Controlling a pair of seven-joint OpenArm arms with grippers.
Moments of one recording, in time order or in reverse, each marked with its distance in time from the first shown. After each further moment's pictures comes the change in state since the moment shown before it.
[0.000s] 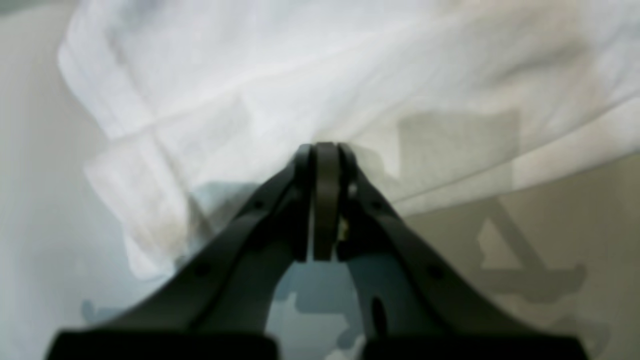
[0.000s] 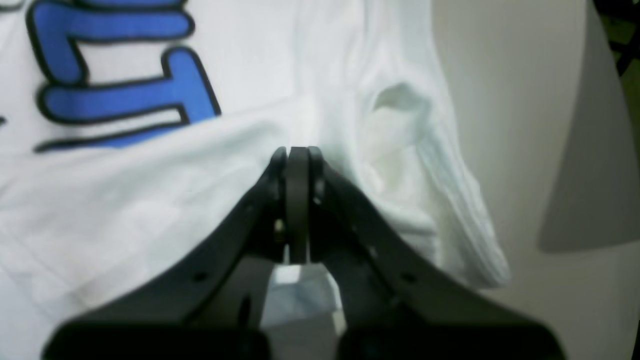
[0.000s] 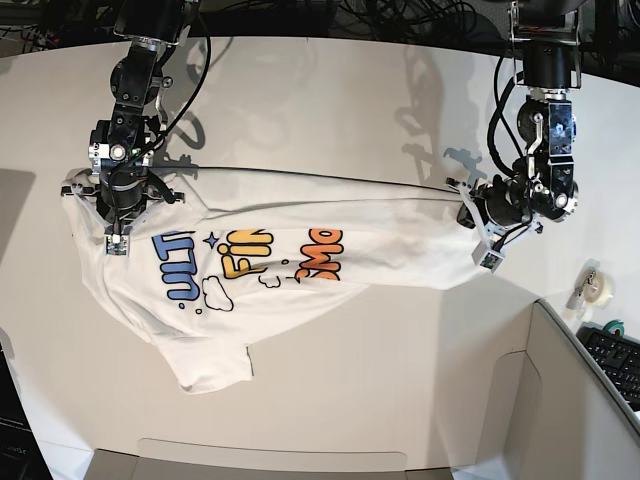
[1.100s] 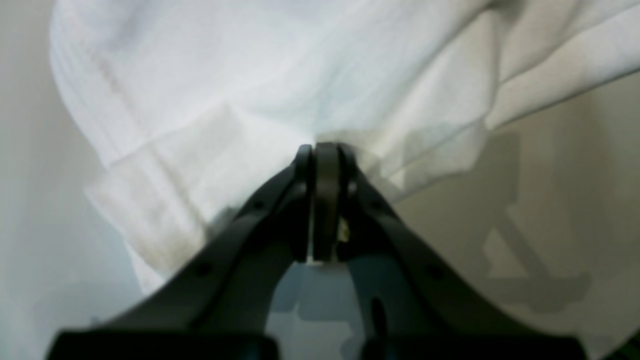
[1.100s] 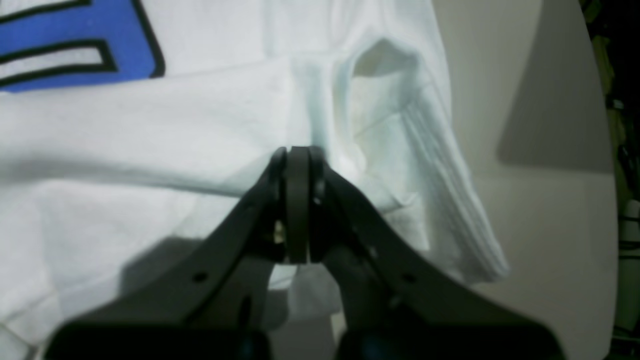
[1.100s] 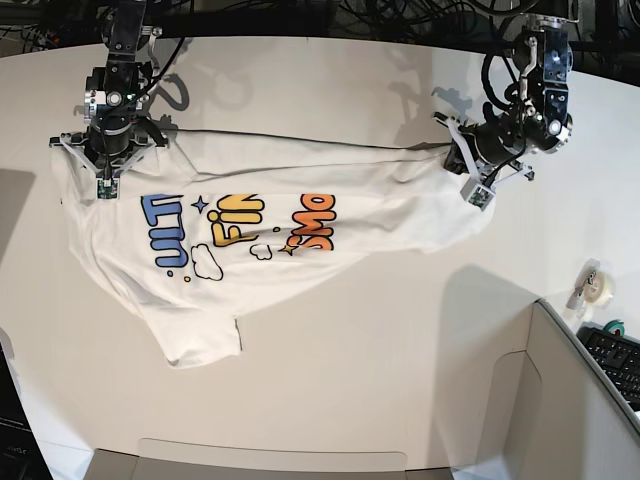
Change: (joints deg) left arm 21.6 -0.9 -2.2 19.7 -0.1 0.0 -1.5; right arm -14.7 4.5 -0.5 3.8 -0.1 -2.5 6.3
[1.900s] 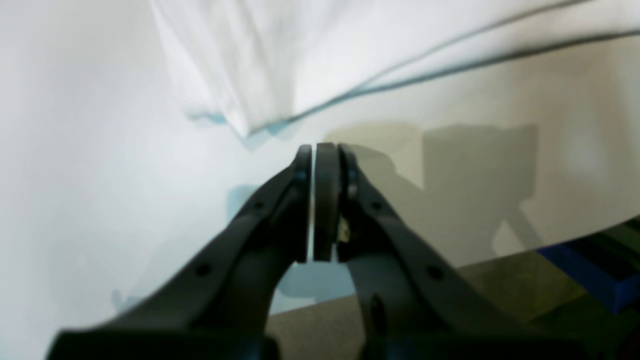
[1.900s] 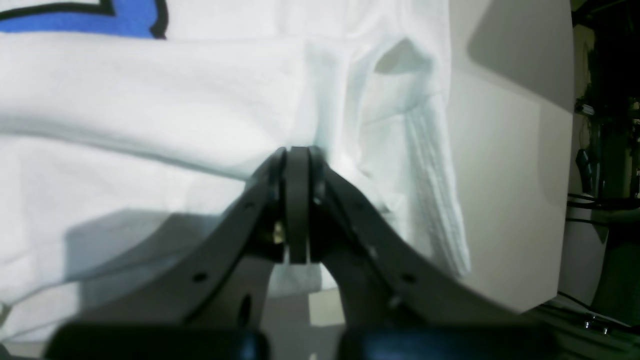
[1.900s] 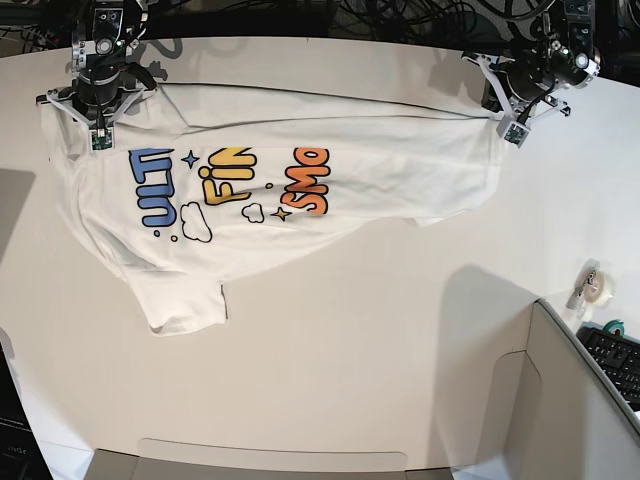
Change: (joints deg) left arm 16.7 0.0 -11.1 10.0 0.6 0.0 1.4; right arm -13.0 3.7 0.0 8.5 0.0 0.7 -2.0
